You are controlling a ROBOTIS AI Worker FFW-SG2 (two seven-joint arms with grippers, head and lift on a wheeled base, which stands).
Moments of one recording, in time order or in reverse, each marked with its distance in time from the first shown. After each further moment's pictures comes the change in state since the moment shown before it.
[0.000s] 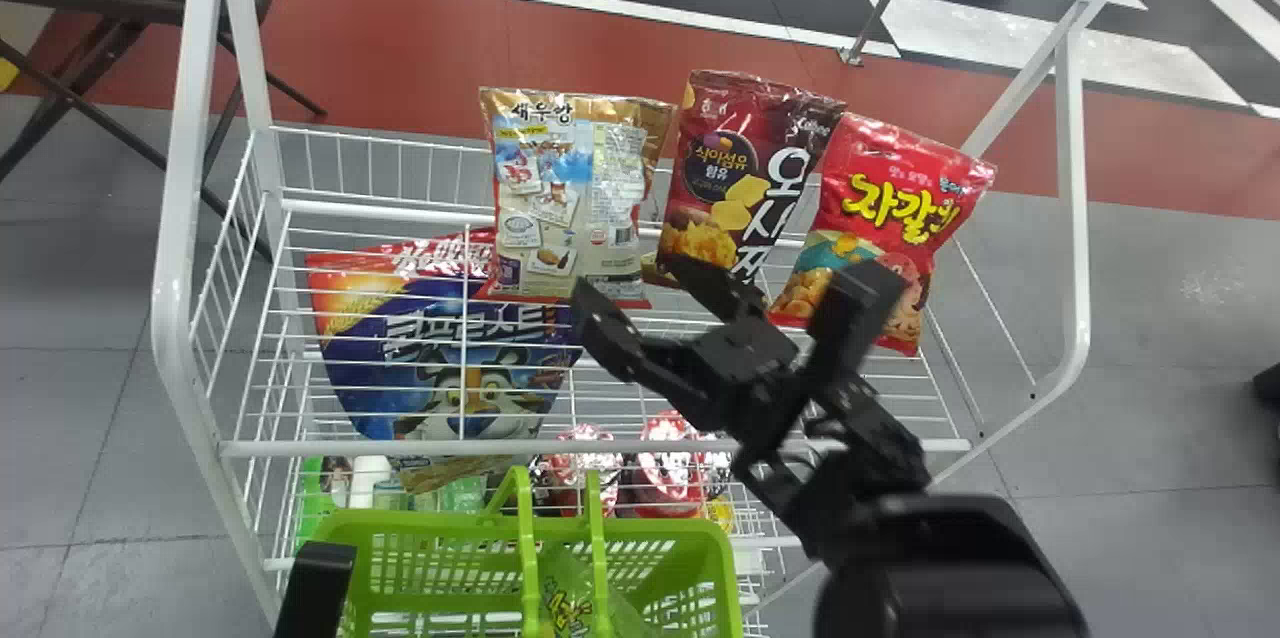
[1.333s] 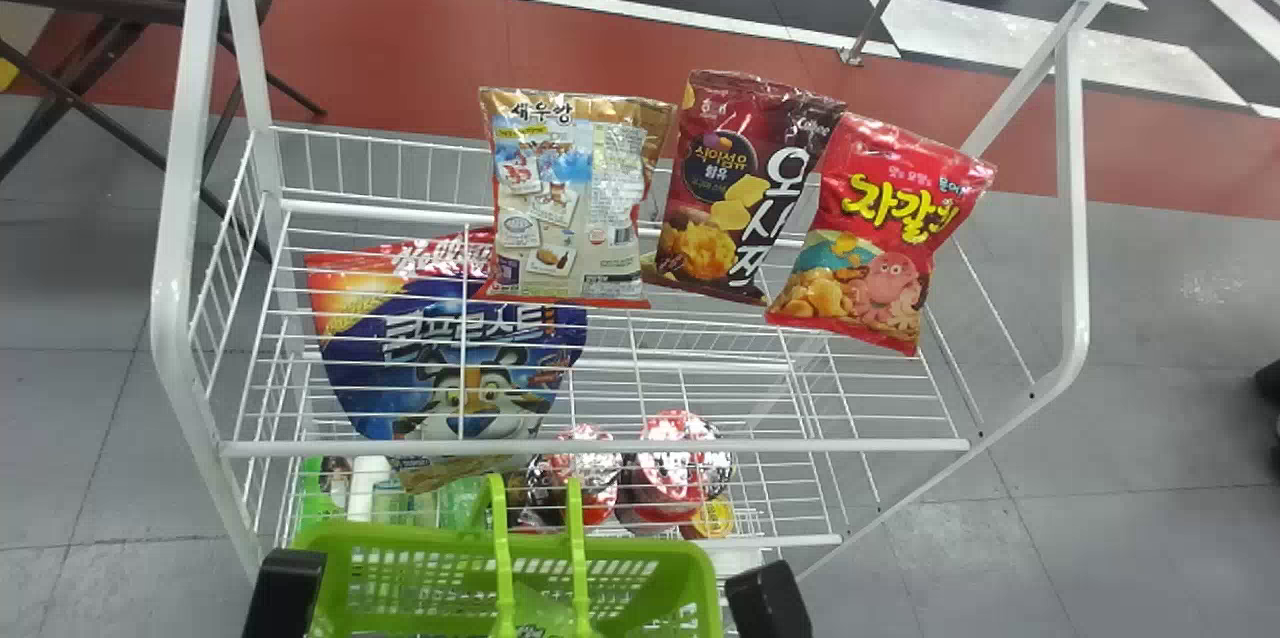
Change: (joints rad) left arm 0.026 0.013 0.039 -0.030 0.018 0.018 0.005; right arm 0.385 -0.156 0.056 -0.290 0.125 0.952 0.261
